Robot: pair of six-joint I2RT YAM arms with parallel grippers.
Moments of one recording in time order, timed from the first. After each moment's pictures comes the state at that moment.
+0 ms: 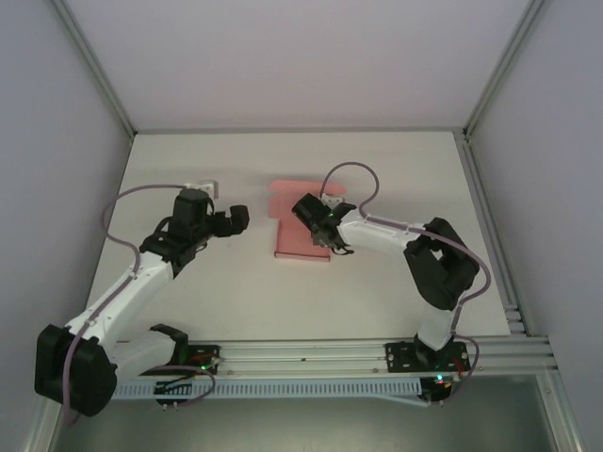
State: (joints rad) left arm -0.41 1.10 0.77 -0.32 -0.05 -0.38; right arm 0.82 1.78 1.21 -0.67 0.42 0.74
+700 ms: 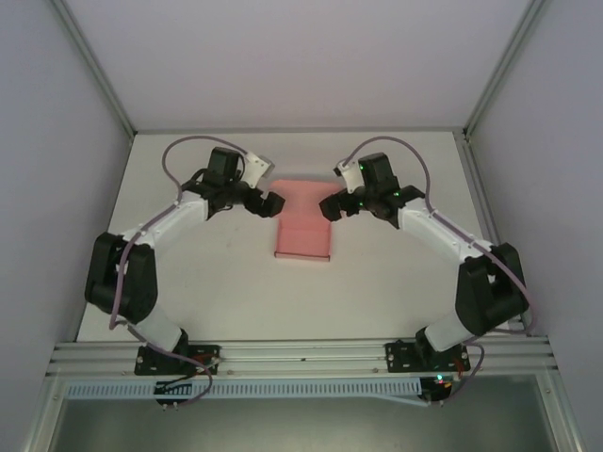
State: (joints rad) left arm -0.41 1.65 1.20 -0.34 0.38 0.17; right arm 0.45 1.55 1.15 -0.39 -0.24 -0.11
